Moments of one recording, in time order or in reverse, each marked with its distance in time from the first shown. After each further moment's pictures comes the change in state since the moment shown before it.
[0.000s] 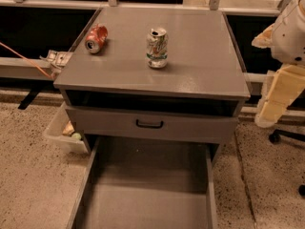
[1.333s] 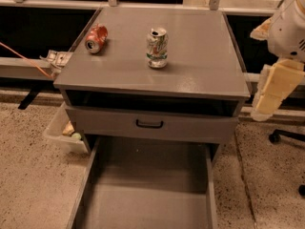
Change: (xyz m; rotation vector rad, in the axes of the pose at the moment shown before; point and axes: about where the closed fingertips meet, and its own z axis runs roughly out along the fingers) arm -0.006 -0.012 0.000 0.029 -0.021 0.003
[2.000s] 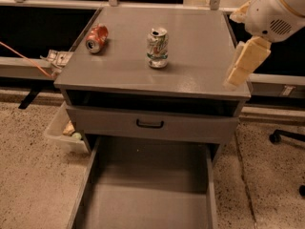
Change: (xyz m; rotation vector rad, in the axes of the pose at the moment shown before) arm -0.041 -0.063 0.023 0.041 -0.192 0.001
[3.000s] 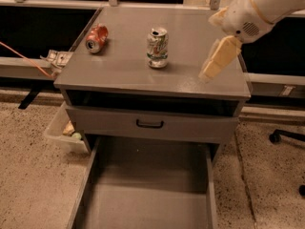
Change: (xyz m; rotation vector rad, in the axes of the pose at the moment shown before) arm -0.032 -0.029 0.048 -0.055 -0.178 0.040
